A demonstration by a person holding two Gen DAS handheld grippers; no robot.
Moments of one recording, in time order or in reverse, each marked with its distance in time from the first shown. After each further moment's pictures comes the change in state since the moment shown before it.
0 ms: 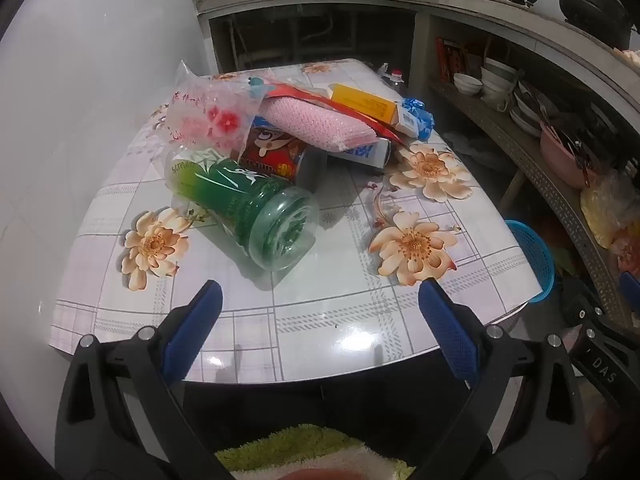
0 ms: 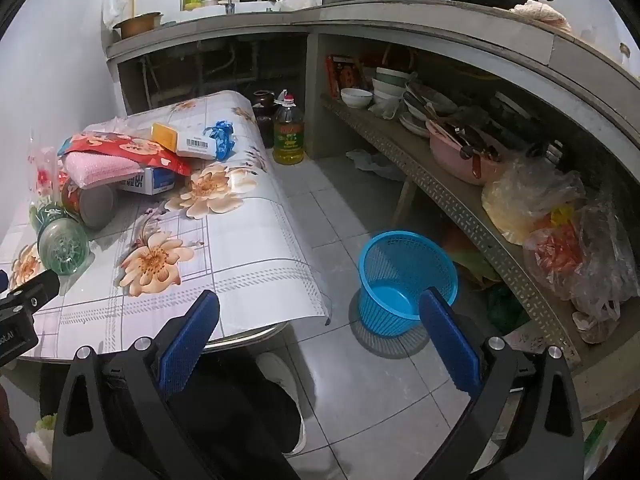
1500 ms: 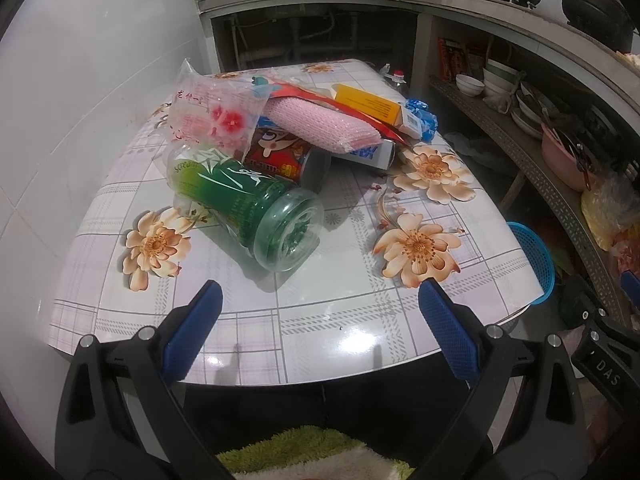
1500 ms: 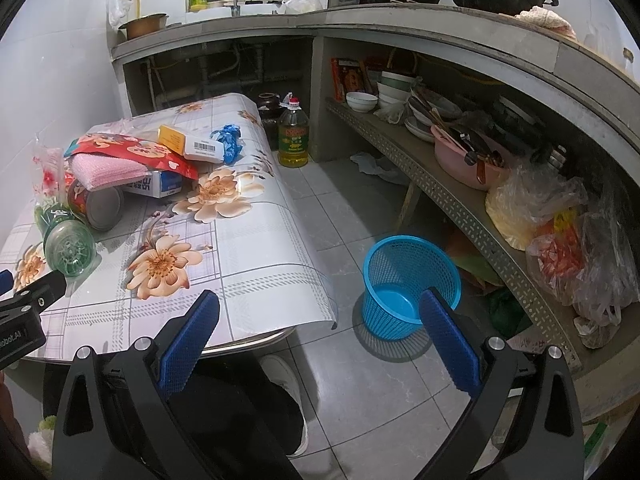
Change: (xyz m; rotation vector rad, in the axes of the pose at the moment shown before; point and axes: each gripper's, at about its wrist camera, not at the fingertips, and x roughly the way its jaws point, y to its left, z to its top) left arm 0.002 0.004 -0.001 -0.012 0.002 -0.013; right arm -0.004 0.005 0.004 -0.014 -0.003 0.001
